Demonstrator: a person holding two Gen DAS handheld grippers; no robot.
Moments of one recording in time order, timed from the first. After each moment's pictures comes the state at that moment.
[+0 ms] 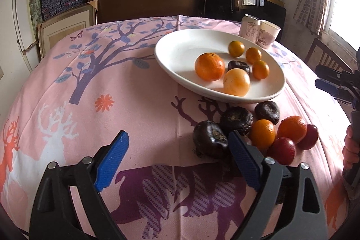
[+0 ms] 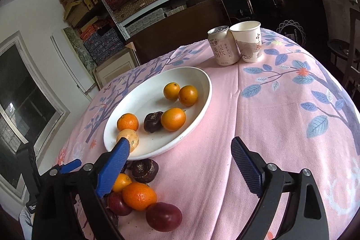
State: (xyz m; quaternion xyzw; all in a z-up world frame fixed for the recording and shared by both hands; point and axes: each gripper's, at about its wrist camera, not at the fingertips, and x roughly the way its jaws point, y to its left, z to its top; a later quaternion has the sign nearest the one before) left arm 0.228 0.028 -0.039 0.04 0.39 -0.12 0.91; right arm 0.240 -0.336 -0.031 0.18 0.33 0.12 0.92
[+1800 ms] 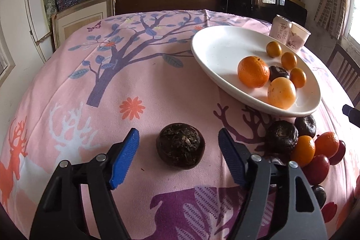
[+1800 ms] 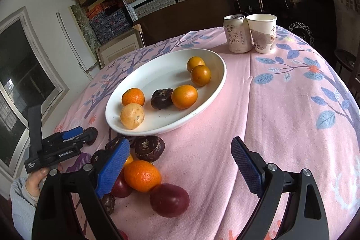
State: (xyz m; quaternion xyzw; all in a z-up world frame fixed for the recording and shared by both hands) left arm 0.264 0.051 -0.048 0.04 0.41 -0.07 0.91; right arm 0.228 -0.306 -0.043 0.11 0.36 0.14 0.91
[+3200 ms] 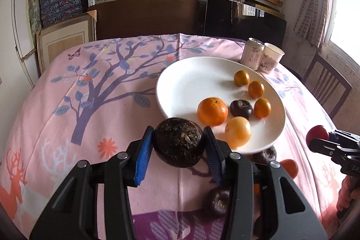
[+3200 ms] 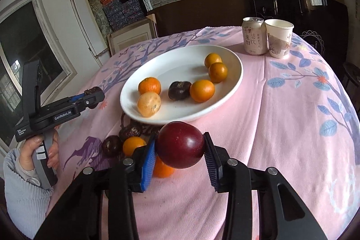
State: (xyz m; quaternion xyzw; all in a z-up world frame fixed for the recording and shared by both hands) left arm 0.276 0.017 0.005 0.03 0.36 -0.13 0.92; right arm 0.236 -0.291 -0.018 0.08 0.37 0.18 0.91
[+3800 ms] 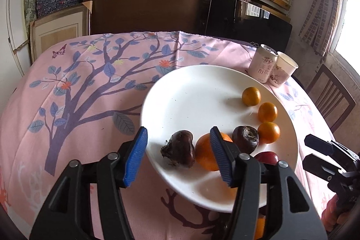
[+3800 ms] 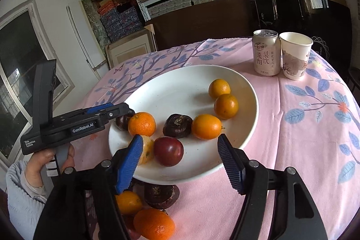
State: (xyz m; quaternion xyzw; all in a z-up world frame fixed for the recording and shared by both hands) left arm 0.337 0.002 -0.009 -0.01 0.38 -0.13 0.92; right arm 0.285 -0.284 -0.025 0.11 0.34 0.17 0.92
